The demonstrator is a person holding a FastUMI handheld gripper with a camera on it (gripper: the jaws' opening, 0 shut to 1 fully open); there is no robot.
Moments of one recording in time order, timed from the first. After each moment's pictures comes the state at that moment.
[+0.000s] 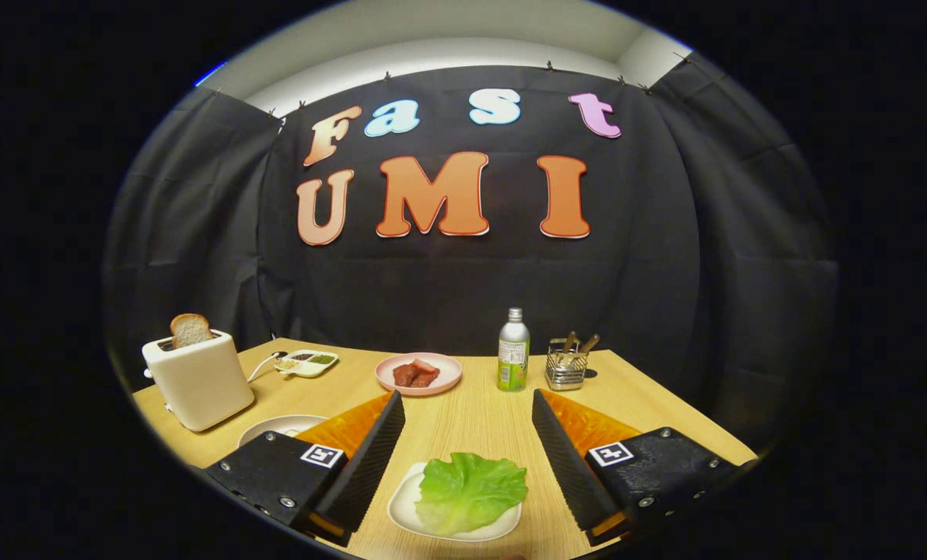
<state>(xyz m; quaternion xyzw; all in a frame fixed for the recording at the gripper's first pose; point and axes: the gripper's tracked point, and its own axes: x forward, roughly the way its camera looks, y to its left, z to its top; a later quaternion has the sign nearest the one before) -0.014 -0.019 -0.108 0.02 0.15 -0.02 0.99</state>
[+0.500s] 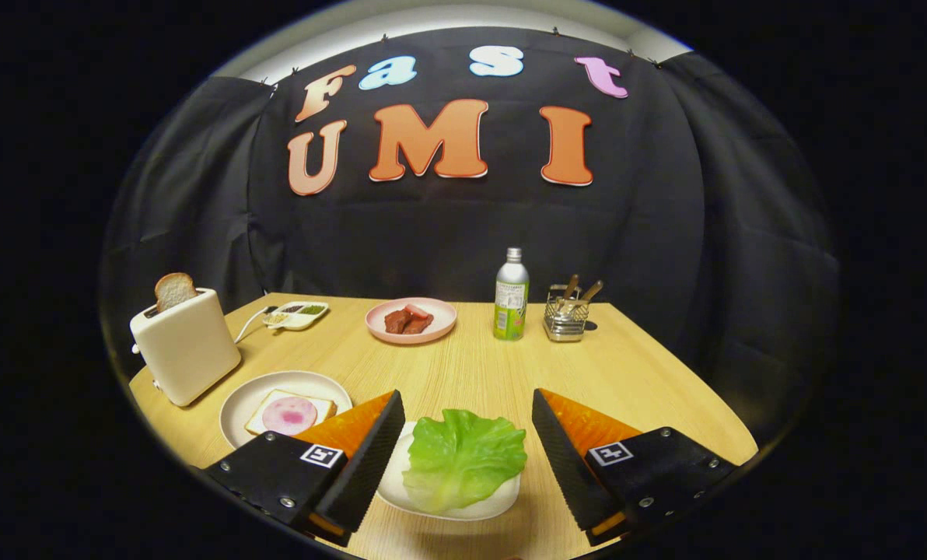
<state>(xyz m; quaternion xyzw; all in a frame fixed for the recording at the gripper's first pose) -0.023 -0.011 -0.170 0.01 0.27 -0.01 0.96</state>
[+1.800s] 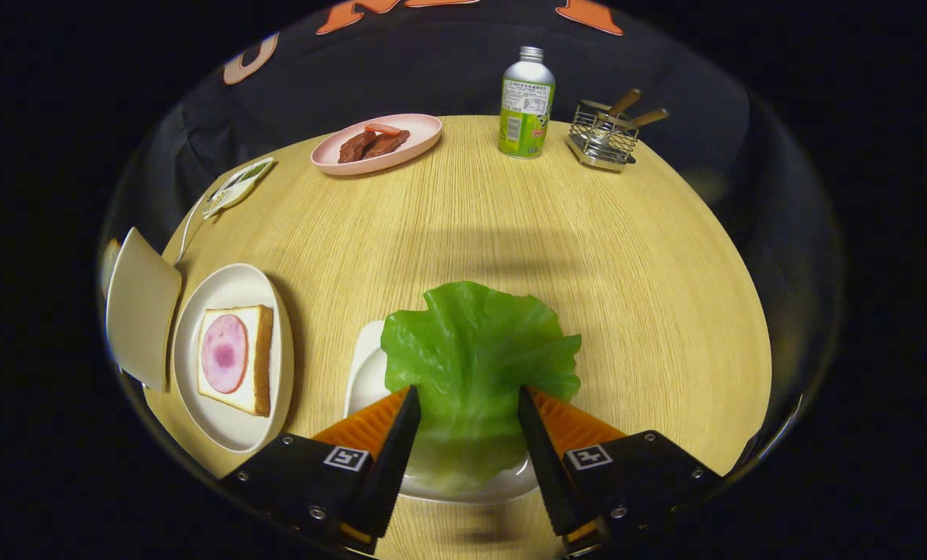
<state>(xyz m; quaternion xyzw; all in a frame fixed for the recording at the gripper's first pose) -0.036 0.001 -0.284 0.02 0.59 -0.03 0.81</state>
